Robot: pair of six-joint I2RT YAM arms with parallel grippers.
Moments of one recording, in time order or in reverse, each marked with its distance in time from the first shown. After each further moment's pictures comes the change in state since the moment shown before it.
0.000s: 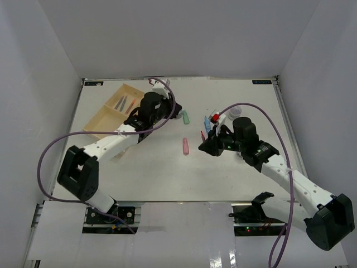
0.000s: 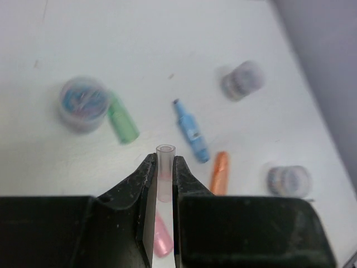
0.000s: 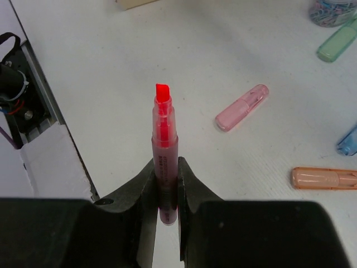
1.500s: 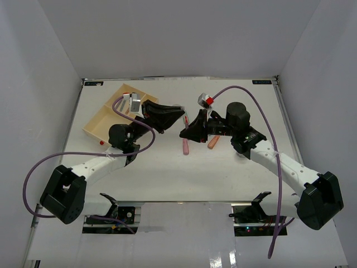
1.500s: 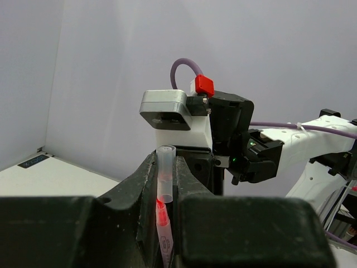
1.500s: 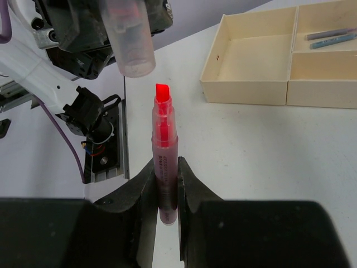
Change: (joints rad) left arm 0.024 -0.339 -0.466 1.244 0.573 -0.232; right arm 0.047 0.236 0.174 0.411 -0.310 0.188
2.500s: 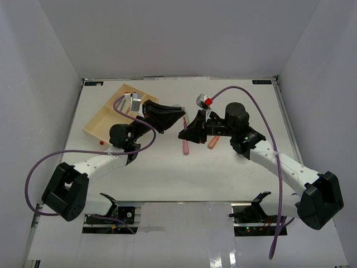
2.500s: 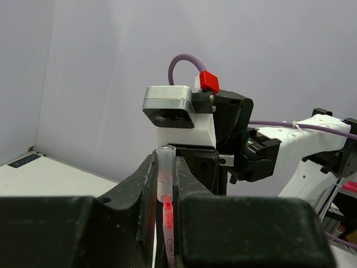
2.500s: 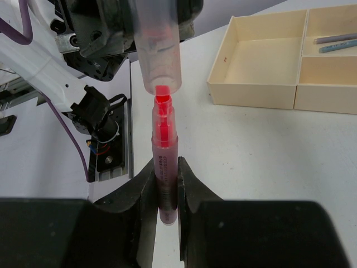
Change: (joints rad) left arm 0.005 0.030 0.002 0.047 0.021 -0.039; right arm 0.020 0.000 0.009 0.006 -0.012 -0.001
